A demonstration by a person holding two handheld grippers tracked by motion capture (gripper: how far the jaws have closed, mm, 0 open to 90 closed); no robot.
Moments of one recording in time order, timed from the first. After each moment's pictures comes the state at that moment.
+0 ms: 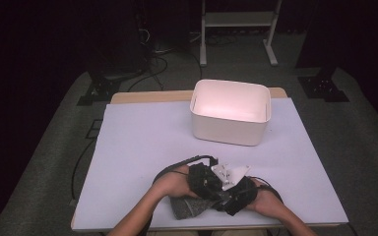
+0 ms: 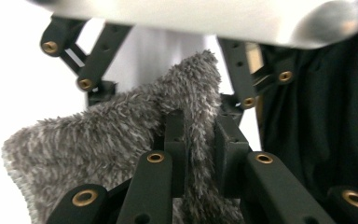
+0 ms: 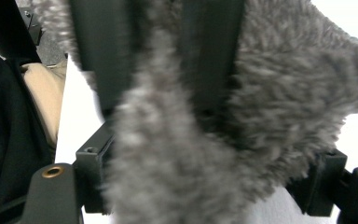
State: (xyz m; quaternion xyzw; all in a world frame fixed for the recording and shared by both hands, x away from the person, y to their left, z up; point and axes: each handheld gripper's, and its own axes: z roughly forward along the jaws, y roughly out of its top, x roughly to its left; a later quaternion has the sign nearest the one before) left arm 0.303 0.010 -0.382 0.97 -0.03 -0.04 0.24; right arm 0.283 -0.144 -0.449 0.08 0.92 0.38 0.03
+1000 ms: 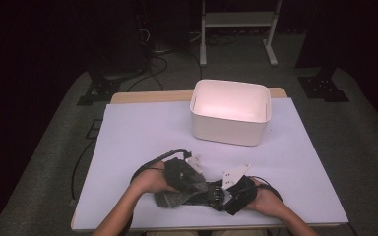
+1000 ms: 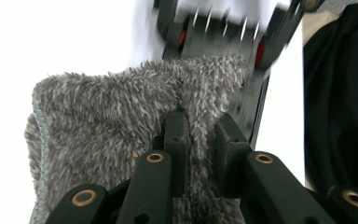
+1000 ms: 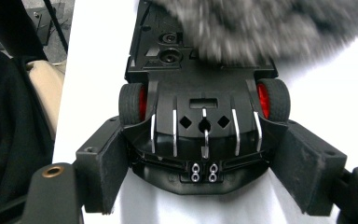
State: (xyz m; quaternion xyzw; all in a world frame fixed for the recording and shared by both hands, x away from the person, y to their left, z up) left arm 0.320 0.083 -0.393 0.97 0.06 -0.03 0.22; right arm 0.289 -0.146 -0.456 0.08 0.92 0.38 0.02
